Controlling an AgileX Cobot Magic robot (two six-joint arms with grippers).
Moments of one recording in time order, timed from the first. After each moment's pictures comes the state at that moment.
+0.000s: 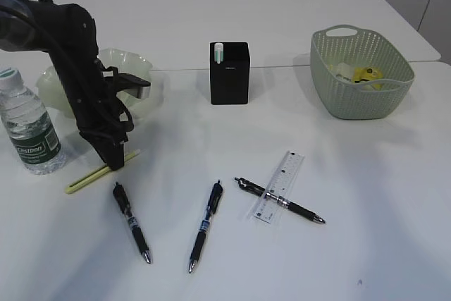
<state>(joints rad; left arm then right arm) -0.23 2.35 -1.81 -0.18 1.21 0.62 -0.11 1.62 -1.56 0.02 1.24 0.07</state>
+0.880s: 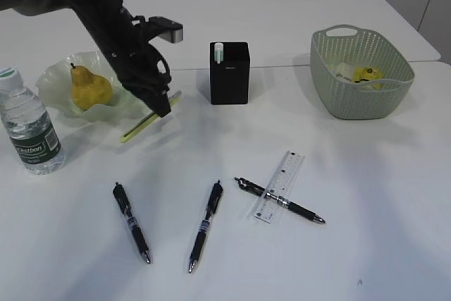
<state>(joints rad) -0.30 2.35 -2.07 -0.29 1.20 0.62 -0.11 1.62 -1.56 0.02 1.24 0.07</state>
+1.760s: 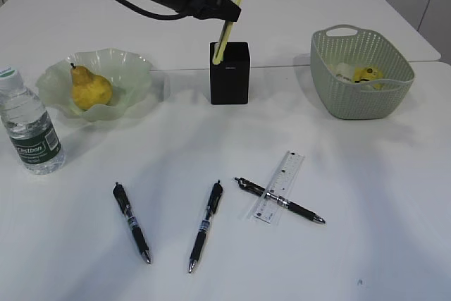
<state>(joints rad) -0.32 2.35 -2.23 -0.89 0.88 0.86 -0.11 1.62 -1.56 0.02 1.21 0.07</state>
